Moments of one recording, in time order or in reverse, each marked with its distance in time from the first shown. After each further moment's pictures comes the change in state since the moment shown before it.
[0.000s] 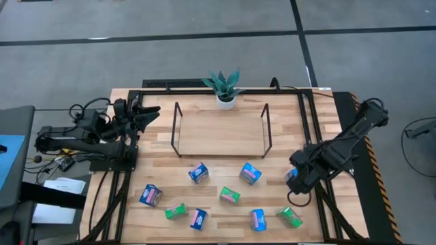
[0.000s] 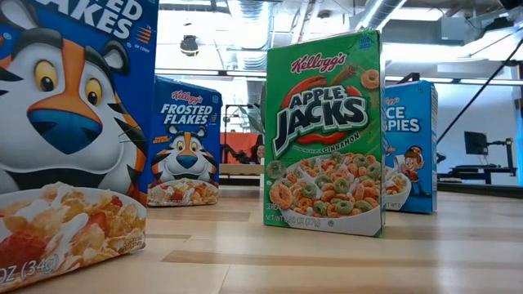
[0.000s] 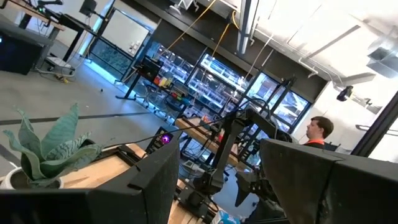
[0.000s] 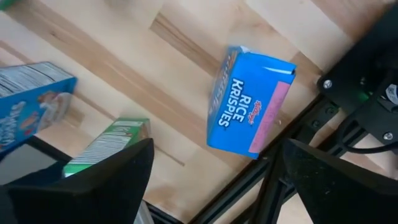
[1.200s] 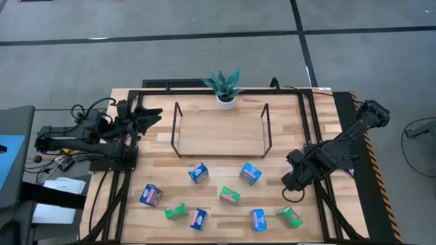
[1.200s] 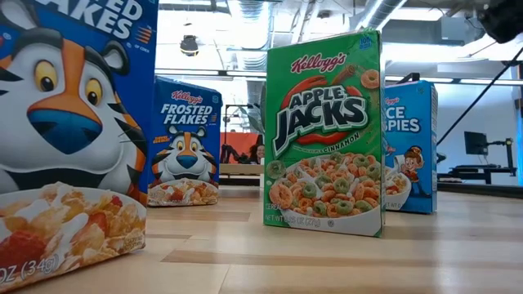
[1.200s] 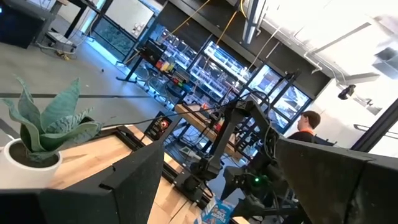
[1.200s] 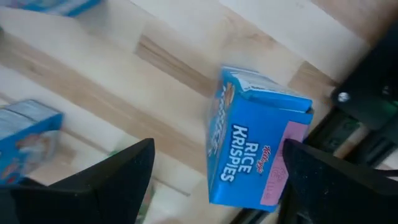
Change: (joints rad) left arm 0.000 0.000 0.000 -0.065 0.014 -0.094; right arm -0.045 -0.041 -0.159 0.149 0.028 0.059
